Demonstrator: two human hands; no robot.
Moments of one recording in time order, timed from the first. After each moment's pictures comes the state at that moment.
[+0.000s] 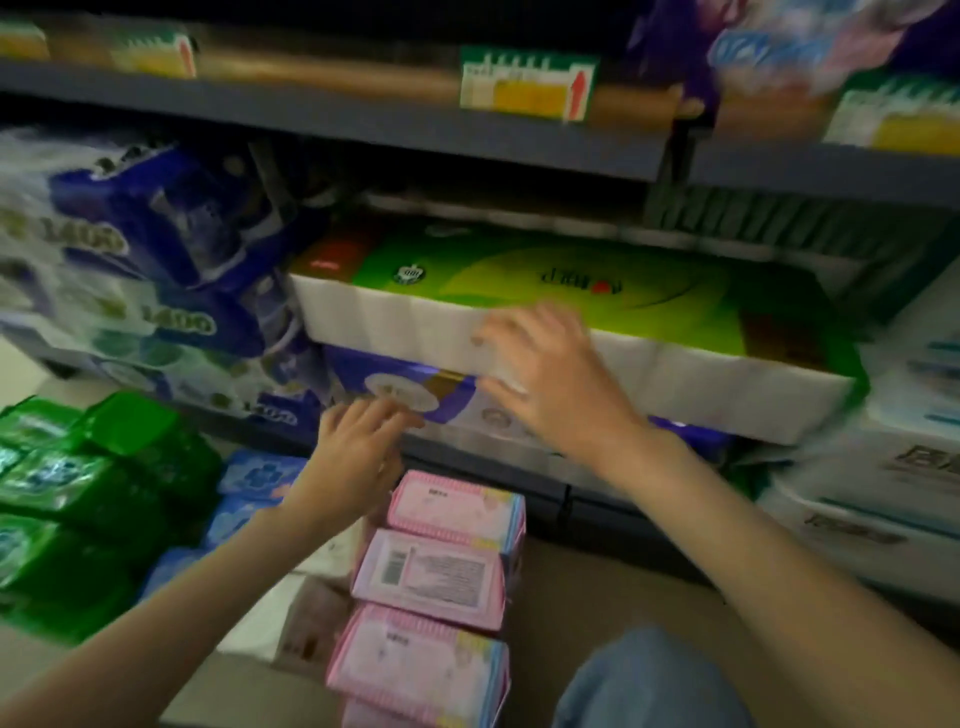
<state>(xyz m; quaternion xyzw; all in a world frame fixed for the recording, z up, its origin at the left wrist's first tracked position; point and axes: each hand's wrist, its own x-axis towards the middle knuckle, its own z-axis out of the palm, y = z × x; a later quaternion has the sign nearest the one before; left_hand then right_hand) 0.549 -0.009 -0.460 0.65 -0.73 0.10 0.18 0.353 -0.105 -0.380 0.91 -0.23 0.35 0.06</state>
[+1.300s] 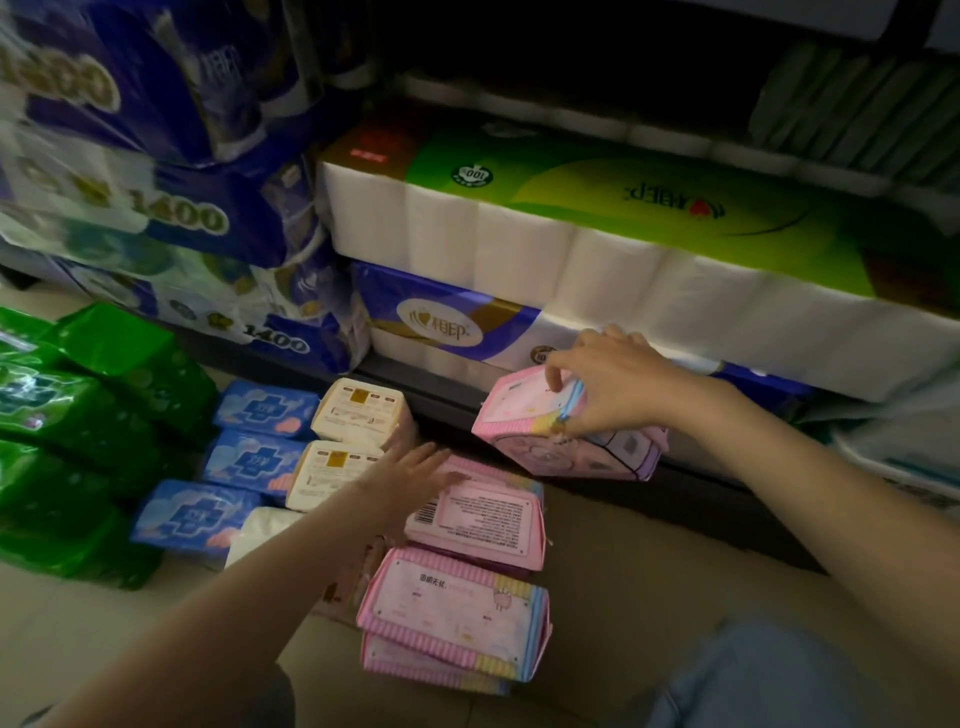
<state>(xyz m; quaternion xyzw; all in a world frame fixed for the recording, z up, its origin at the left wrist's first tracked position) 0.572 -0.006 -0.584 0.53 -0.78 -0.10 -0.30 0.372 -0.114 -0.431 0.92 -0.36 -0.15 -0.06</state>
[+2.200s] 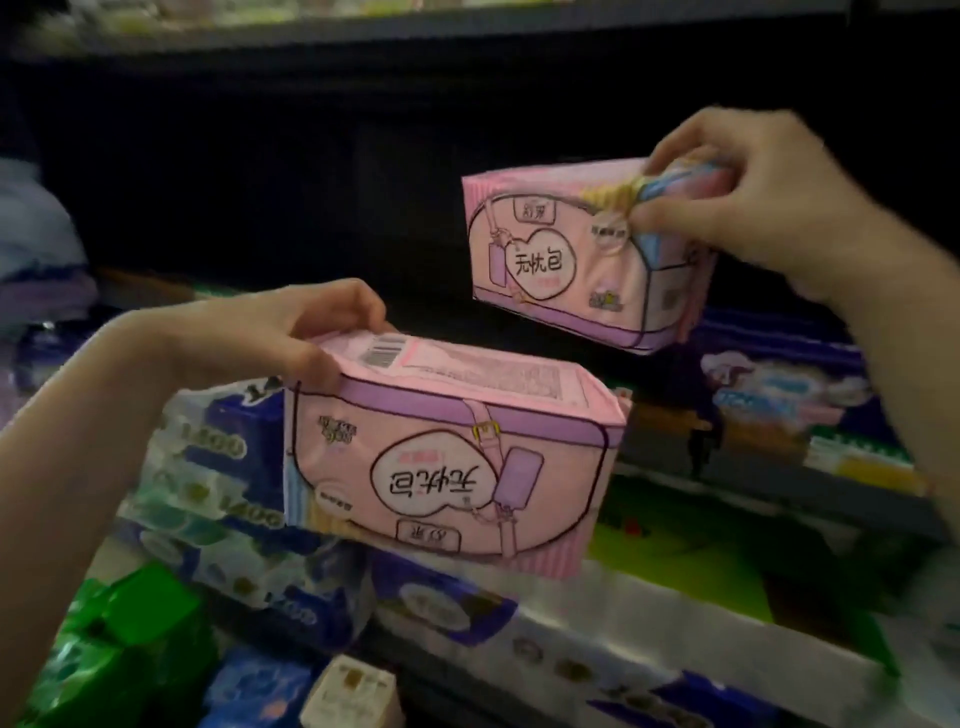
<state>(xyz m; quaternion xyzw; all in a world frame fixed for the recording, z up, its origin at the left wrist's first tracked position) 0.644 -0.004 -0.133 0.55 -0.69 -0.34 0.33 0.347 -0.127 -0.064 0.83 -0.32 0.45 -0.07</state>
